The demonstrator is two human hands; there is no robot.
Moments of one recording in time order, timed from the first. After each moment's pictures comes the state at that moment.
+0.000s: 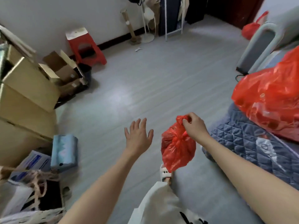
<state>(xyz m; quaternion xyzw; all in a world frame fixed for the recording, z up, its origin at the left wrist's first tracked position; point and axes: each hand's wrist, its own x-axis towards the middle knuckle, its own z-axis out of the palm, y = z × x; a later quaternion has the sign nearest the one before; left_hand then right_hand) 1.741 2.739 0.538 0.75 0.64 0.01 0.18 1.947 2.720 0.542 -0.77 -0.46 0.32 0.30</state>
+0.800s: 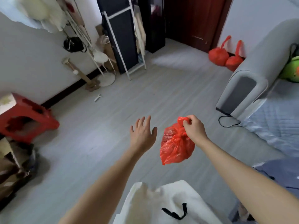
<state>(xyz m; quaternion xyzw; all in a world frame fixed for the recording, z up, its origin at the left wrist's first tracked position) 2.199 3.430 0.570 0.84 0.51 0.00 0.17 2.376 3.357 0.555 -0.84 -0.30 0.25 0.37</state>
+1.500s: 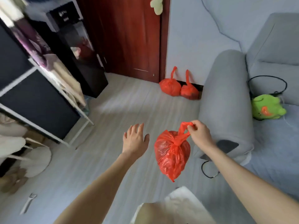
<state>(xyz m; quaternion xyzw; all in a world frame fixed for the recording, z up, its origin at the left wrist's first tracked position) 2.693 3.914 0.564 0.93 0.32 -0.05 0.19 2.841 3.741 0.571 -0.90 -0.12 0.15 0.39</state>
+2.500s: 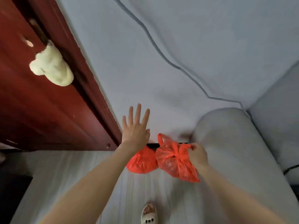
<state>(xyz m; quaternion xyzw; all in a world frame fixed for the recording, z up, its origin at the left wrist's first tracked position) 3.617 4.207 0.486 1.00 0.06 -0.02 0.03 3.634 3.990 0.413 -0.90 0.14 0.14 0.40</state>
